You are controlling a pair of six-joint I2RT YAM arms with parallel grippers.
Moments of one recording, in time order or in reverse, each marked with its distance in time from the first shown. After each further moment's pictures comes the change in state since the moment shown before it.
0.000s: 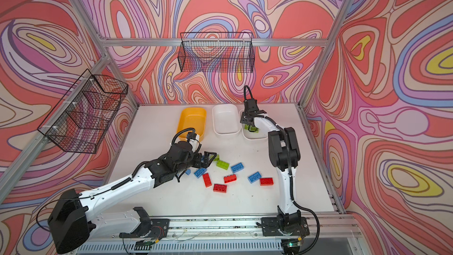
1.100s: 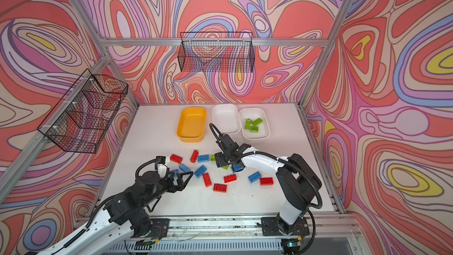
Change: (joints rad) left arm -0.001 -0.725 -0.391 -0.270 -0.032 -0.171; right arm 0.504 -0.478 -0.649 0.027 -0.125 -0.031
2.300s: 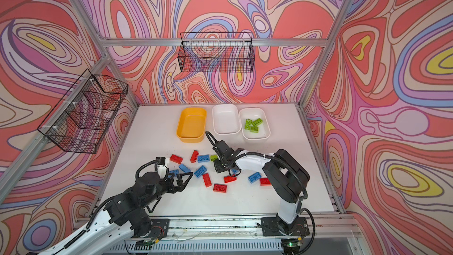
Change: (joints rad) left arm 0.000 -0.024 -0.013 -0.006 0.000 -0.015; right arm 0.035 0.135 -0.010 0.093 -0.055 0.027
